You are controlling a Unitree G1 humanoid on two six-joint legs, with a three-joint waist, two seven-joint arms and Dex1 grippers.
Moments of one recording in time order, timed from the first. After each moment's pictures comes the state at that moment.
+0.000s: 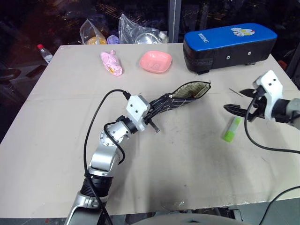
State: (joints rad) left arm -0.27 0.32 -0.10 -0.19 -0.22 0.06 -0.62; right arm -0.40 -0.83 -0.26 -0.37 0.46 1.12 0.66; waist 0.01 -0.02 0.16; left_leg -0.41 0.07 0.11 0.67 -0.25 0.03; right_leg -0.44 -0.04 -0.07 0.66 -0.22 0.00
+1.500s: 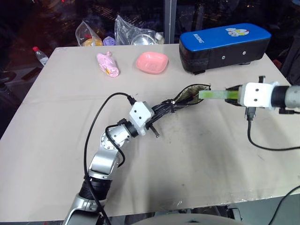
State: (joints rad) left arm -0.25 0.36 -0.16 -0.19 -0.14 -0.01 -0.66; right arm -0.67 -1.04 0.20 -0.14 -0.08 0.01 1.08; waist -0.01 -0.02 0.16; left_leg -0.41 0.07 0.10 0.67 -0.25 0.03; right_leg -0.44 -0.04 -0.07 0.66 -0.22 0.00
